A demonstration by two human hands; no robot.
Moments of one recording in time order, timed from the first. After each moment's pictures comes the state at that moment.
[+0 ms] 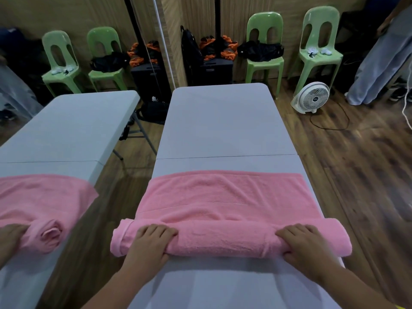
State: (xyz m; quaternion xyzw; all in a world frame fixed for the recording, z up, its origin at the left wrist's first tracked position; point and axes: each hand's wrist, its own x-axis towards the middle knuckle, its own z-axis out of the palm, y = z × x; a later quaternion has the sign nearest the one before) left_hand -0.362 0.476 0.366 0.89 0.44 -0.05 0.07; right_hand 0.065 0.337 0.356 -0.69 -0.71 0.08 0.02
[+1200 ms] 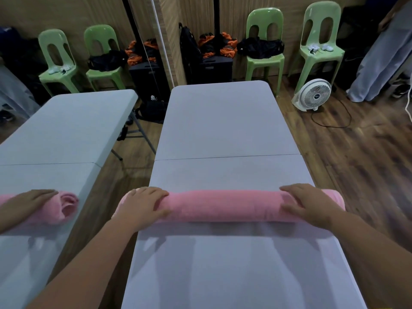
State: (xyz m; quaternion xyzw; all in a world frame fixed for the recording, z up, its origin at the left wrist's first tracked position) left_hand -0.346 0.598 0.400 0.86 0.50 -0.08 0.06; right_hand 0.136 0.436 0.373 -0.72 -0.67 0.16 0.08
